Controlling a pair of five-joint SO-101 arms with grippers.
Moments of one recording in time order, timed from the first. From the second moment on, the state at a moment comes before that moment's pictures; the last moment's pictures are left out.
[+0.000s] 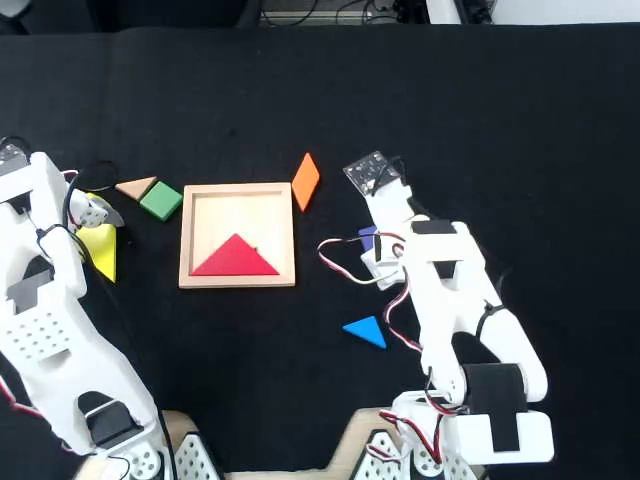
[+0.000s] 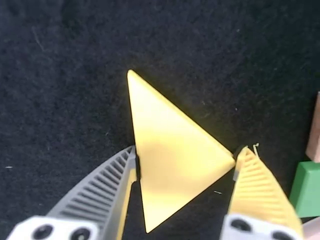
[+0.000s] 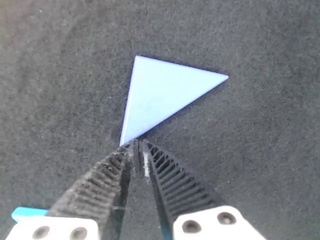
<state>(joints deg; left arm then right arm) -32.2 32.0 -6.5 72.1 21.3 -3.3 -9.2 48.5 43.8 27.4</state>
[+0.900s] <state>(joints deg) -32.2 32.0 -9.1 75.2 18.6 -3.3 -9.2 49.3 42.8 29.1</state>
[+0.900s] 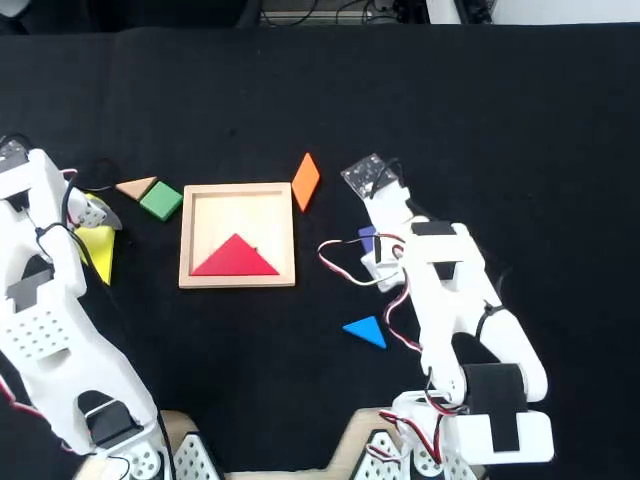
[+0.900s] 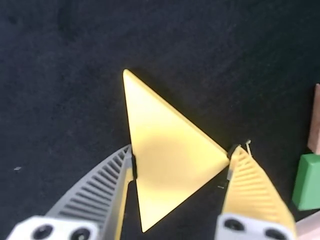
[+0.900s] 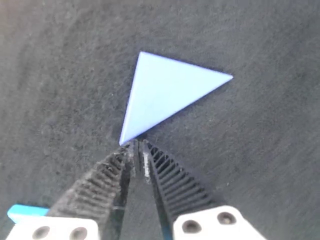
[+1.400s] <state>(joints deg) -26.5 32.0 -33.5 98.3 9.3 -3.3 -9.2 49.5 41.8 28.8</state>
